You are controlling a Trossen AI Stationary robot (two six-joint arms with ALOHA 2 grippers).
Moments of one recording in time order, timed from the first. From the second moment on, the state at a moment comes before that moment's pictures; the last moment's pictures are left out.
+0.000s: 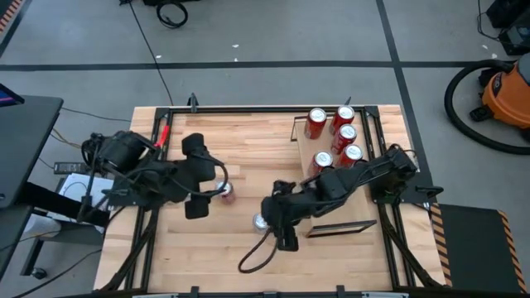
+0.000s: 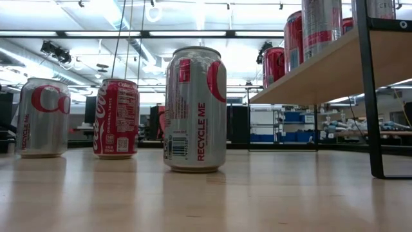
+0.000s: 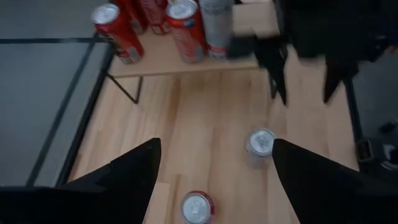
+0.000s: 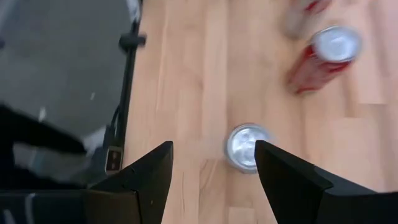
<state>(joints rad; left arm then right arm) -0.49 1.64 2.33 -1.57 -0.55 -0.38 0.41 1.96 2.13 -1.12 0.09 0.37</state>
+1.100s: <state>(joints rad) -0.49 1.63 2.33 -1.57 -0.58 -0.36 0.35 2.14 2.16 -1.12 0.00 0.38</state>
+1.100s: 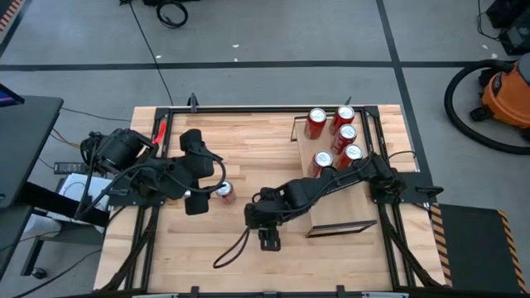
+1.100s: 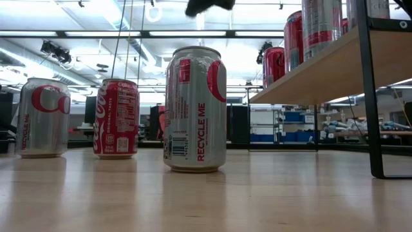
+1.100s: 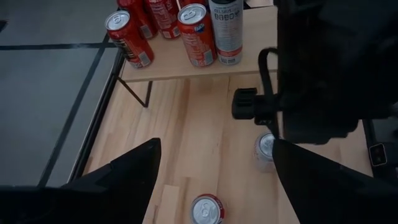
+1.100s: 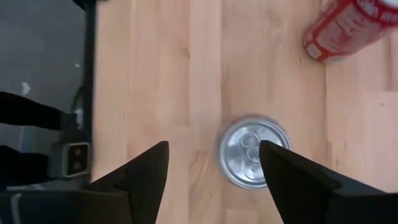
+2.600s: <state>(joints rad) -0.45 1.63 2.33 -1.57 -0.53 -0.34 0.53 2.14 2.20 -1.20 0.08 0.41</state>
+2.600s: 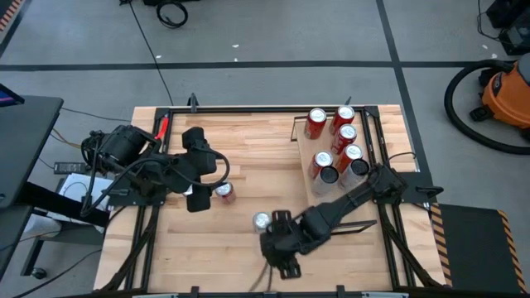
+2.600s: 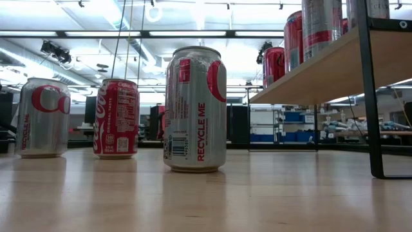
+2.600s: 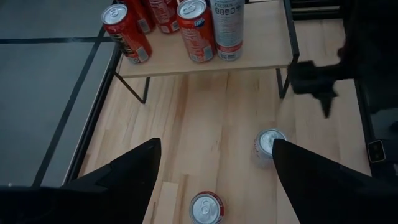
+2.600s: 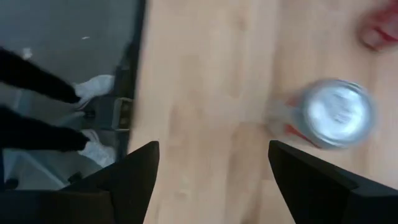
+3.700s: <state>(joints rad) -0.45 1.63 2.33 -1.57 -0.52 -0.33 0.36 2.14 1.92 -0.86 0.16 0.23</state>
